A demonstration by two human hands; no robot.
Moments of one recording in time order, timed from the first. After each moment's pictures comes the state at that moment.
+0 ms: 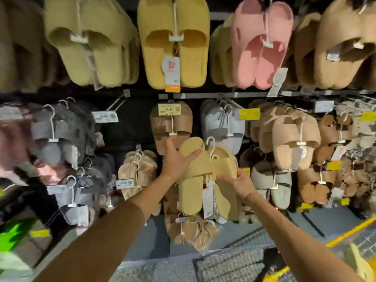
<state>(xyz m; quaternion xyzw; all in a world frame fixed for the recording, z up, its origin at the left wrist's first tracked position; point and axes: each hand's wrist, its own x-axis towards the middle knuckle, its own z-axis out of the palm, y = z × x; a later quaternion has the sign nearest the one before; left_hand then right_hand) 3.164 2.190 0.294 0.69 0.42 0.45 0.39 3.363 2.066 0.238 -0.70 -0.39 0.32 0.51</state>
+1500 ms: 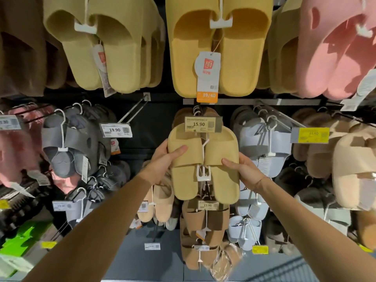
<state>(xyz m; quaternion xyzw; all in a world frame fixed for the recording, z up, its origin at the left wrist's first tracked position) 3.103 2.374 0.285 0.58 0.32 0.40 0.63 3.363 2.266 0.274 -0.52 -0.44 0.49 0.54</state>
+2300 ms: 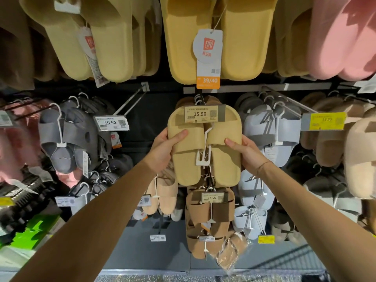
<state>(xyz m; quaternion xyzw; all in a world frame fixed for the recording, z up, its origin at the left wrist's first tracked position) 3.111 2.379 0.299 0.54 0.30 0.41 0.67 3.366 2.290 0.278 -0.49 -0.44 0.48 0.58</state>
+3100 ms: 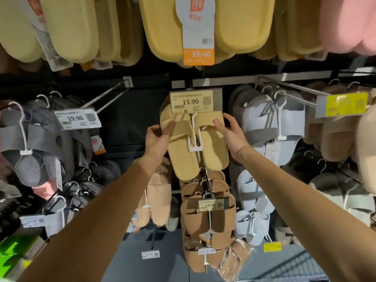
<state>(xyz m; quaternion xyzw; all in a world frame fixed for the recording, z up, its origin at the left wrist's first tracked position) 3.160 2.465 0.237 0.52 0.48 0.51 0.49 3.379 2.389 0.234 -0.55 -0.41 0.37 0.62</state>
